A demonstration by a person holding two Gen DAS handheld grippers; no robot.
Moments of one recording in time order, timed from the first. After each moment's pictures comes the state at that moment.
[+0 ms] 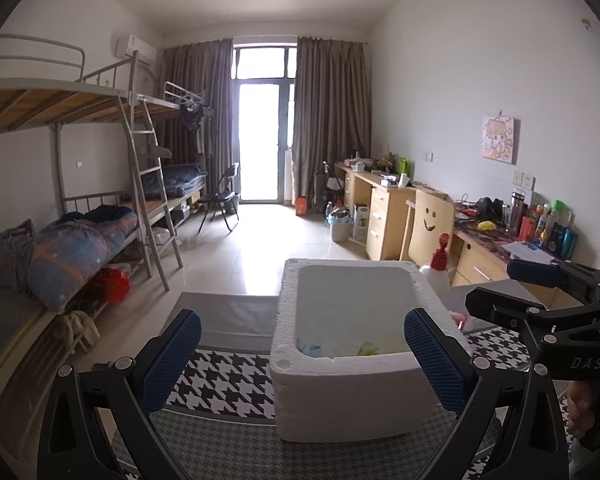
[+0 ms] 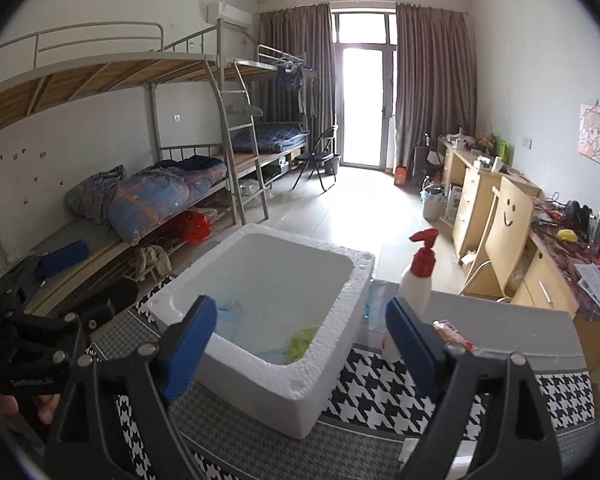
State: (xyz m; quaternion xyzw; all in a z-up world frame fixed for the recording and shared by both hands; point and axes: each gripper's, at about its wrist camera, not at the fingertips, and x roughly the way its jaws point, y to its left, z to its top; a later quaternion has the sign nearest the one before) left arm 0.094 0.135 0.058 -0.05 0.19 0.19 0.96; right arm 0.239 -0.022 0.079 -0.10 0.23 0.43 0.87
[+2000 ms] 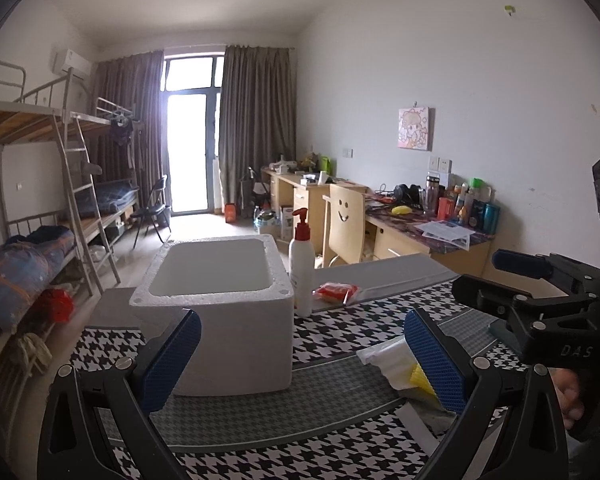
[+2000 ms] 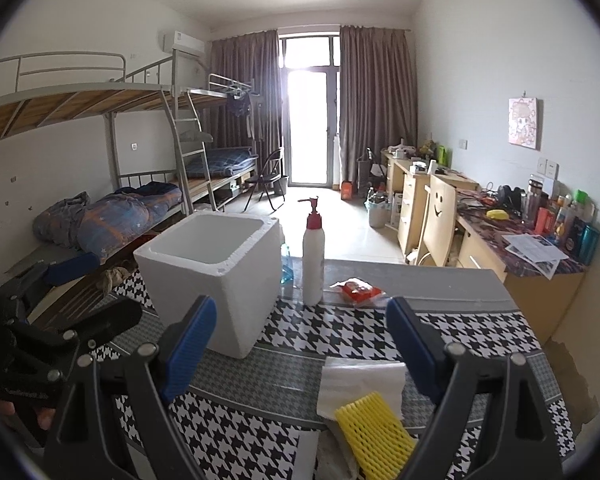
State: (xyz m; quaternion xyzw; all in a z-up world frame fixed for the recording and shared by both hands) left arm 0.057 0.023 0.037 -0.03 0.17 0.07 0.98; right arm 0.184 -0.155 0.065 -0.07 0.19 0.34 0.92
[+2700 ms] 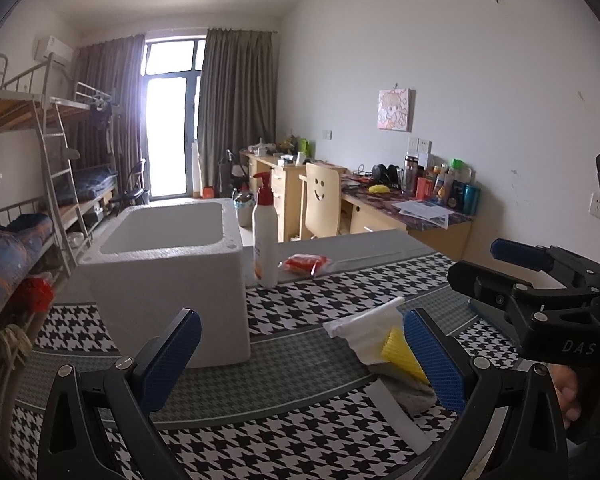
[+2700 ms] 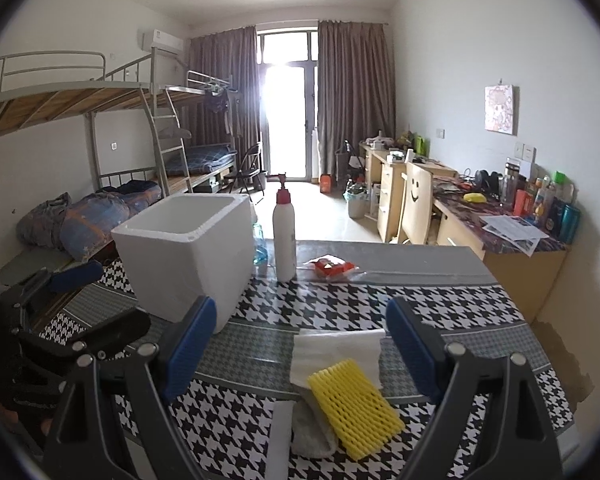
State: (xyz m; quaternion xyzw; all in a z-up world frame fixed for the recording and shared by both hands) left arm 0.062 -0.004 0.009 -0.04 0.20 0.03 0.98; right arm 0.180 -0.180 0.041 -0.06 0.20 0.31 0.93
